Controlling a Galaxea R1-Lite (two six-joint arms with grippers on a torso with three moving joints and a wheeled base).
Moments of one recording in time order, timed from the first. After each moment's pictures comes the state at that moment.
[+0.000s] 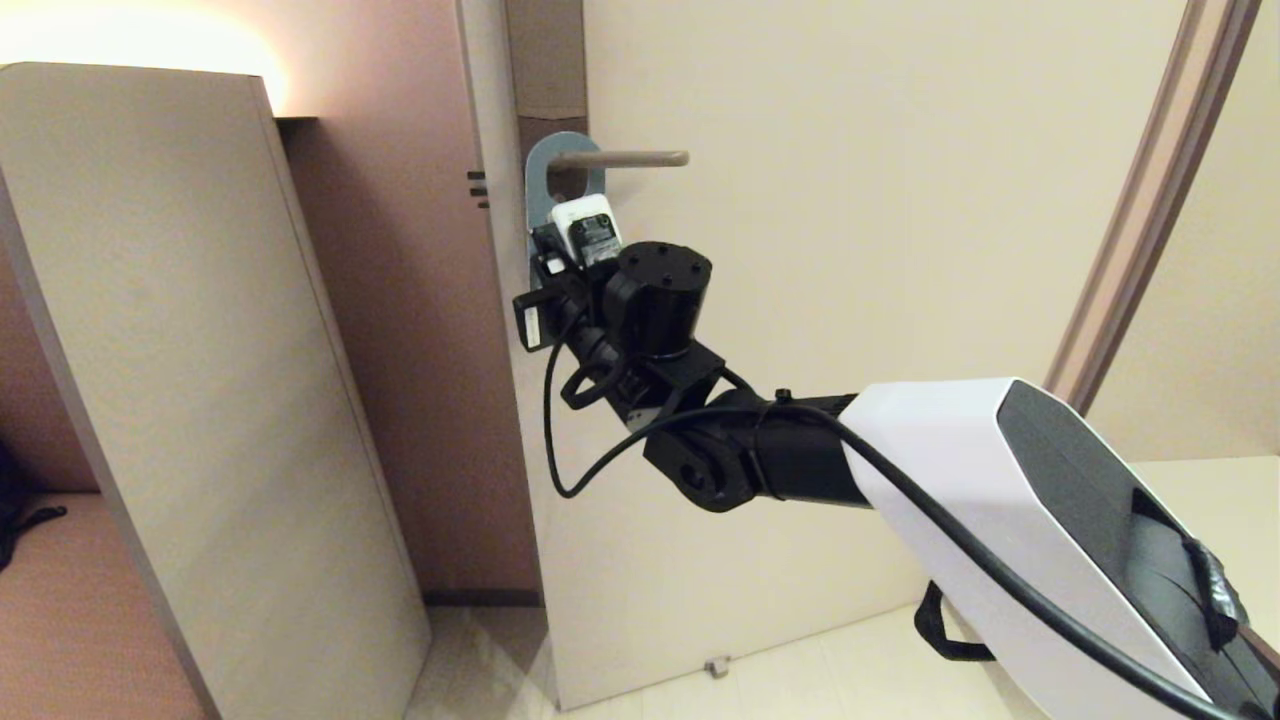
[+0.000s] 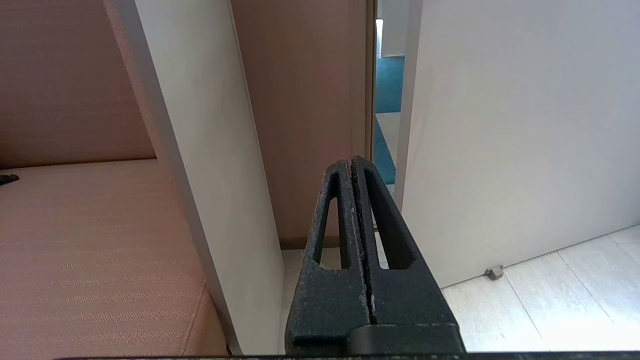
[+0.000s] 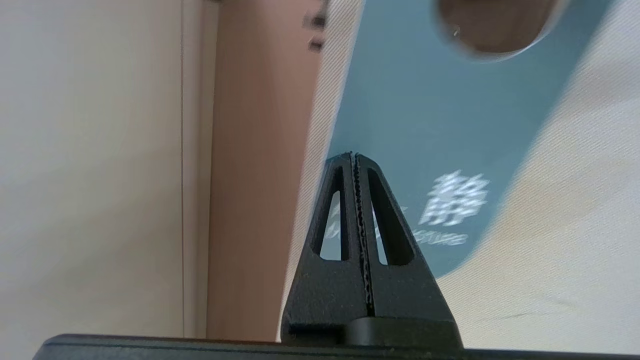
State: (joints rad) left arm 0.00 0.00 0.00 0.01 -0.01 0.04; right arm 0.80 2.49 -1.98 -0.76 -0.23 -0.14
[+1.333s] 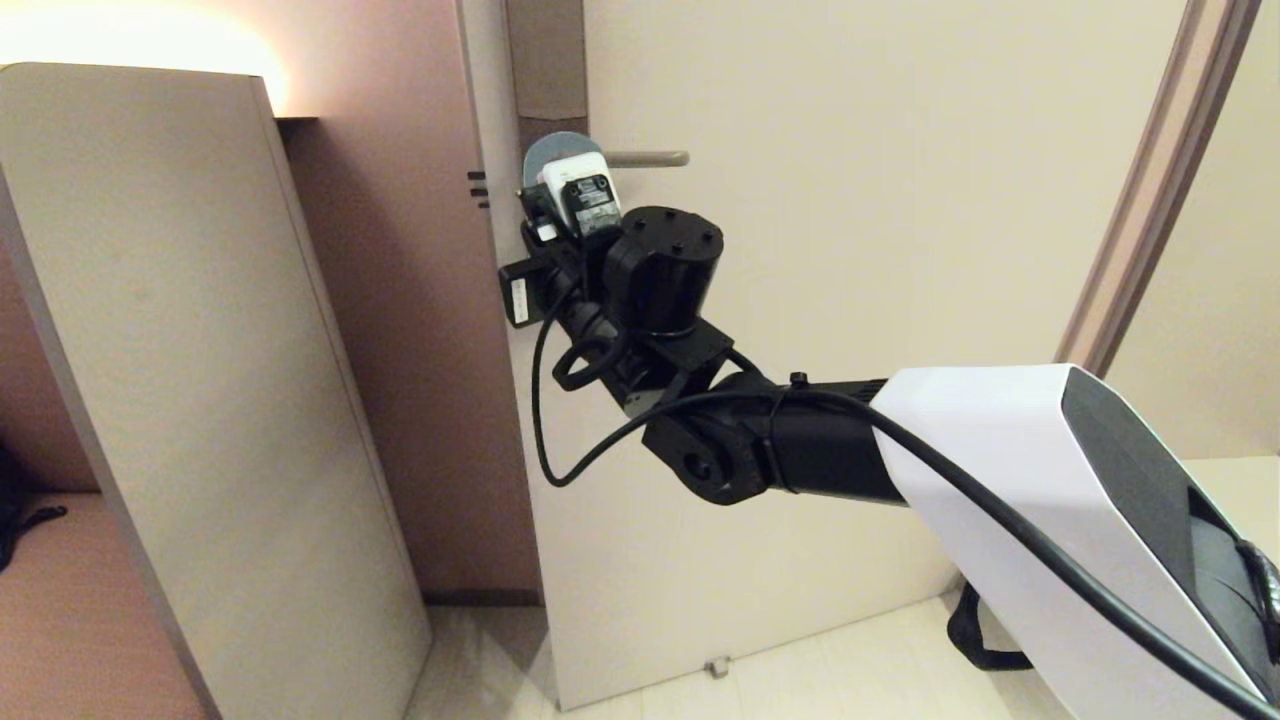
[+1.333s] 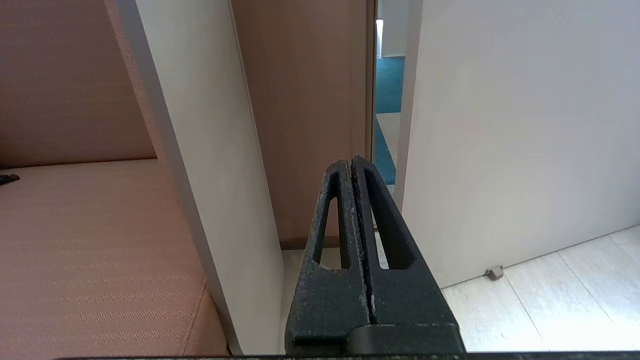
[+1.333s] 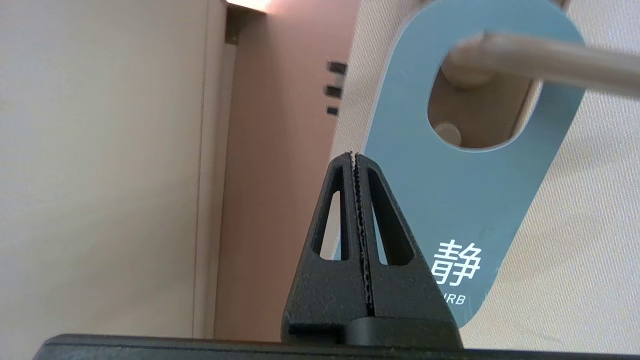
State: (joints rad) left arm 0.00 0.00 0.00 0.01 -0.01 0.04; right arm 0.82 2.43 -1.98 -0.76 -0.23 -0.16
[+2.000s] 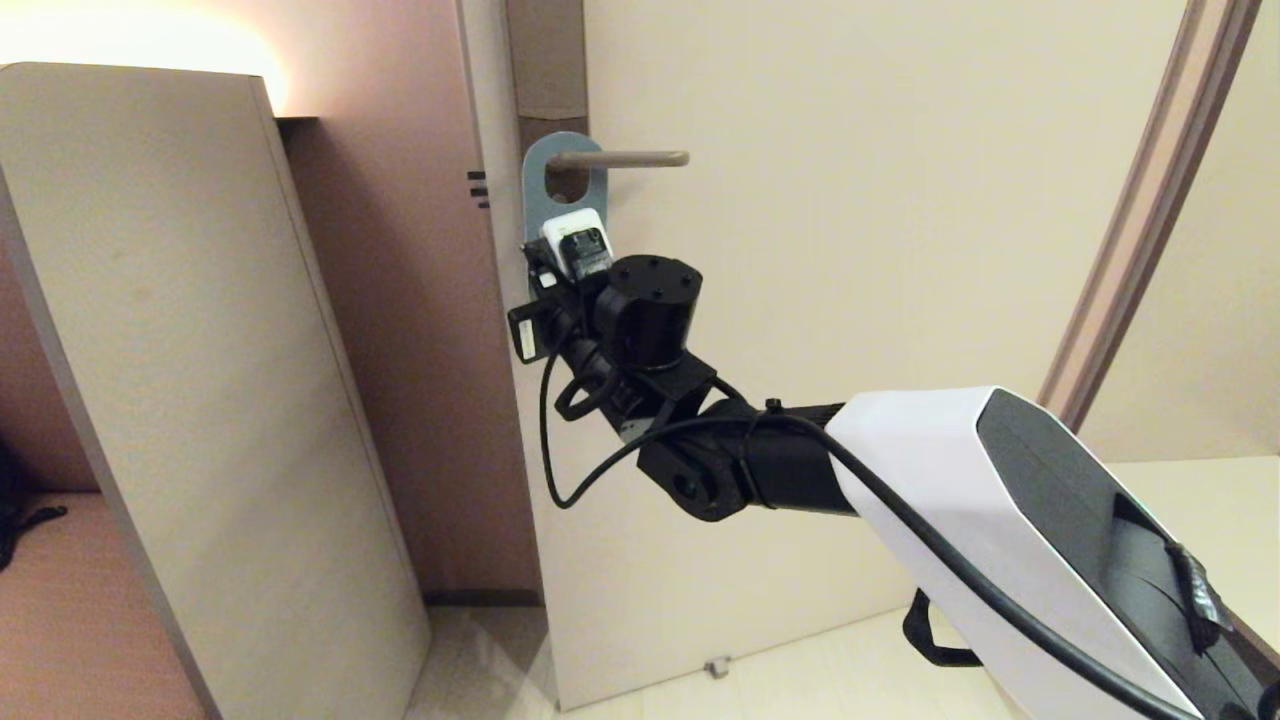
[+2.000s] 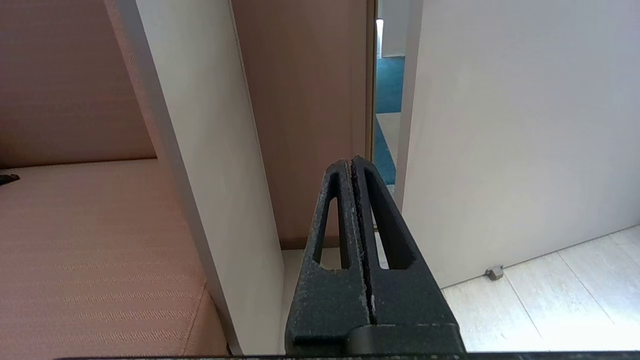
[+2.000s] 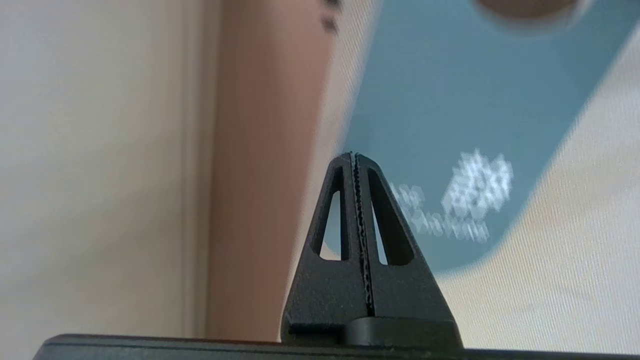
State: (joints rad) left arm 0.00 0.00 0.00 0.01 -0.01 0.04; right arm 0.80 2.51 -1.98 -0.76 -0.24 -0.15
